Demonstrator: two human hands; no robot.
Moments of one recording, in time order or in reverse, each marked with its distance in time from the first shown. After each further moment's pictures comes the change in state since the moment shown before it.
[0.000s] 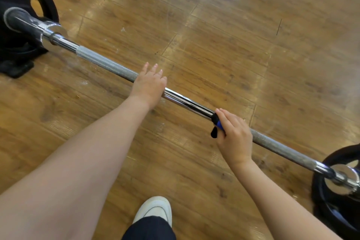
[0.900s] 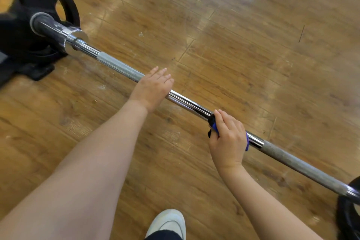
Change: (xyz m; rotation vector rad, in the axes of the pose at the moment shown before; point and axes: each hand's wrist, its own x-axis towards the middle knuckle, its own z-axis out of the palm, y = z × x) left_hand -0.003 -0.045 0.014 -0.076 0.111 0.087; right_hand 0.024 -0.050 0.043 0.018 0.060 0.095
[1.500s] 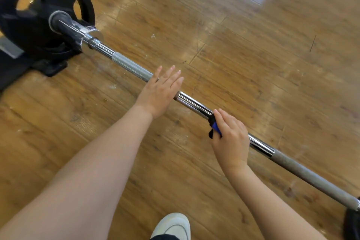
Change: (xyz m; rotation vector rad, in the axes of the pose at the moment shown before) left_hand -0.018 -0.008 0.004 0.082 -0.012 -0.079; right_hand 0.013 -0.016 0.007 0.000 -0.052 -0.094
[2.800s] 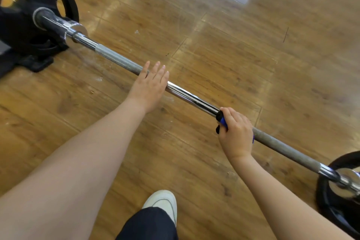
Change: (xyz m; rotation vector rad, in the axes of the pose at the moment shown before) left_hand -0.019 0.038 -0.029 0.217 -0.130 -0.007; right_hand -0.037 0.050 -0.047 -0.055 -0.017 0.073
